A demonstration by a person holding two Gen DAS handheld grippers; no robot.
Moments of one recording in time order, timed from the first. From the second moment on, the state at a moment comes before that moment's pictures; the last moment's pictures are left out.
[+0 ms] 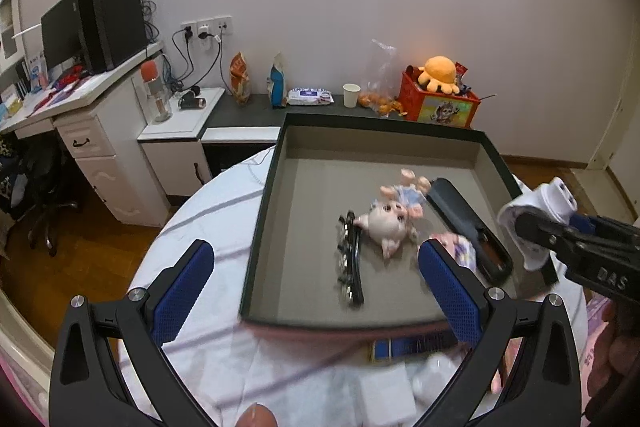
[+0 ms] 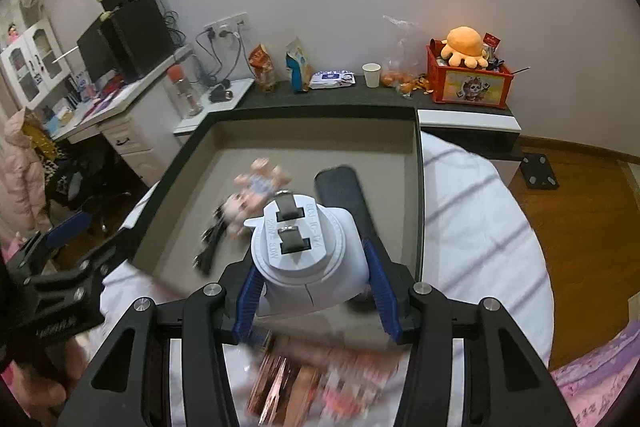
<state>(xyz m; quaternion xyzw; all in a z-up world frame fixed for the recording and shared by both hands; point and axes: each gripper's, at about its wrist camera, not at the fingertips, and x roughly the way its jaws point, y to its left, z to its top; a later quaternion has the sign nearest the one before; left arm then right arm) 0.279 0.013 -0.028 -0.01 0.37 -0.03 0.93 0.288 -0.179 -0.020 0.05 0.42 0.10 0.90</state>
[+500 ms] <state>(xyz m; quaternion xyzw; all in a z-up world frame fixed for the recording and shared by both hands) 0.362 -0.002 -0.047 -0.02 0.40 -0.02 0.92 0.390 -0.185 -0.067 0.02 0.49 0.07 0.87</state>
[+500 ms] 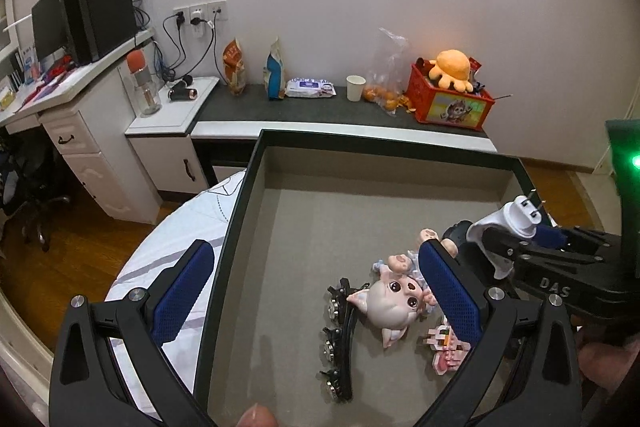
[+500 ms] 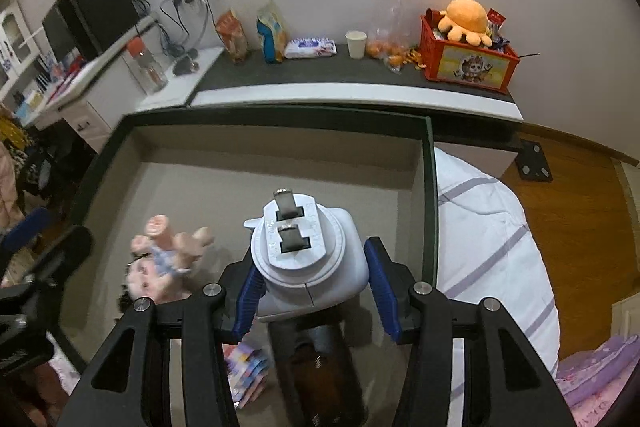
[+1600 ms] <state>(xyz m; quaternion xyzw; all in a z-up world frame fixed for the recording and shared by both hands) 0.182 -0.003 -0.005 0.00 0.38 -0.04 0.93 0.175 -0.209 -0.022 0.11 0.41 0.08 0.90</state>
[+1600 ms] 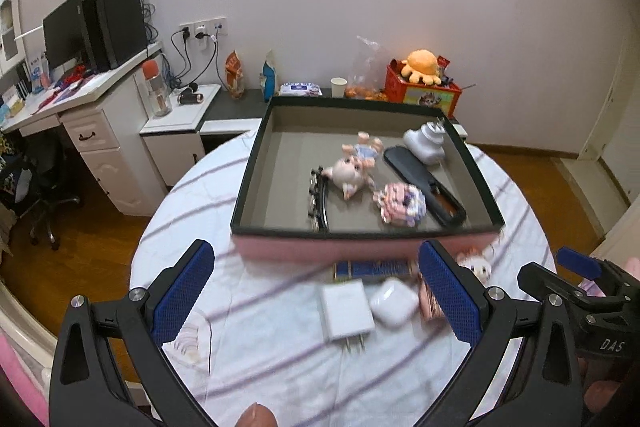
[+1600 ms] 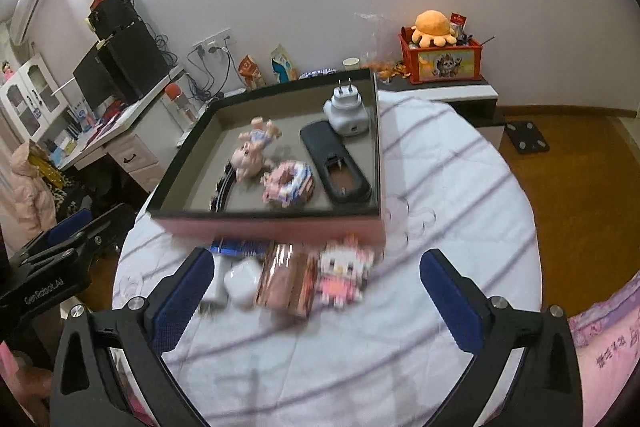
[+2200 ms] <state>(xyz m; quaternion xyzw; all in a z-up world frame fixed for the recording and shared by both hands) 0.133 0.001 -0.037 0.01 0.41 -0.03 0.91 0.130 -0.203 -0.029 0.11 0.42 0.09 0.90</state>
